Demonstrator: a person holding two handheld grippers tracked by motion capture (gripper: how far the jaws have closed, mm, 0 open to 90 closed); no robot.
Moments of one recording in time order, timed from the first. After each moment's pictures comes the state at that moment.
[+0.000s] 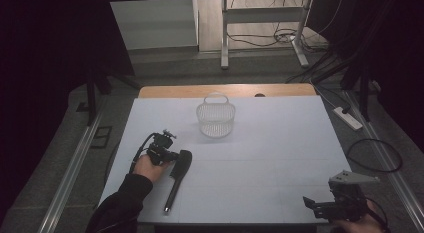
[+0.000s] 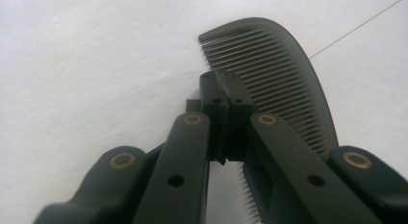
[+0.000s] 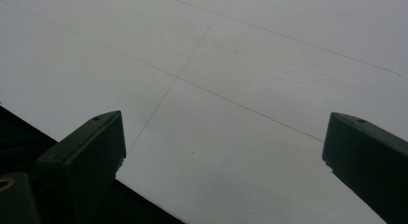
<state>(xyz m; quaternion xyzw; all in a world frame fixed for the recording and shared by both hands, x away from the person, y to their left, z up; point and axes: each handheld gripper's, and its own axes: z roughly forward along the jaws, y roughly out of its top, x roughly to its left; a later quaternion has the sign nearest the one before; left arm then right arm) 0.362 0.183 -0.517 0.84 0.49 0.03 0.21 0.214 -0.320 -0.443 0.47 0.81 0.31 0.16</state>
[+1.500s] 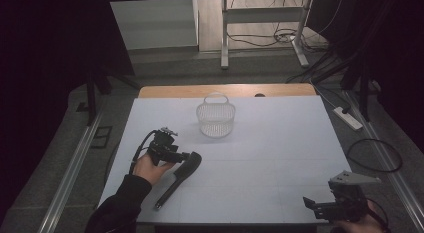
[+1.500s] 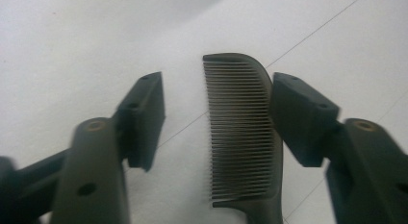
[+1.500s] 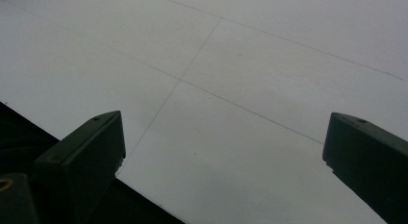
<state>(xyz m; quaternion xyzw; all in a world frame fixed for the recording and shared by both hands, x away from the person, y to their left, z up) 0.346 0.179 -0.487 0.84 0.46 0.03 0.29 0.213 -0.320 -0.442 0.47 0.81 0.31 0.16</state>
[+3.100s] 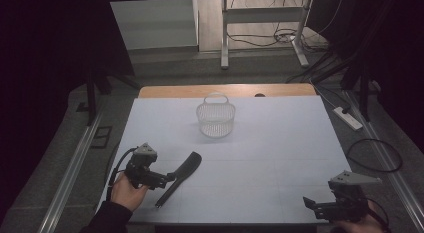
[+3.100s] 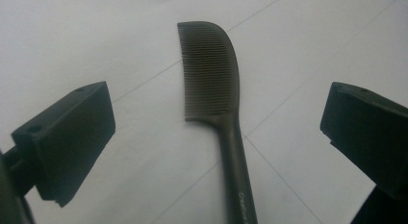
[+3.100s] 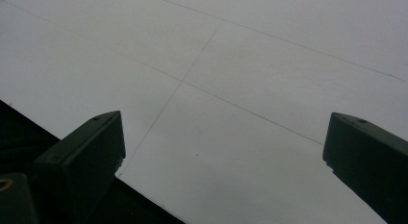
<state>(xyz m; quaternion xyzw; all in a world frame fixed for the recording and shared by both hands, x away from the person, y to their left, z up) 0.264 0.215 -0.470 0.83 0.43 0.07 0.35 0.213 -0.321 -0.441 0.46 0.81 0.32 0.15</state>
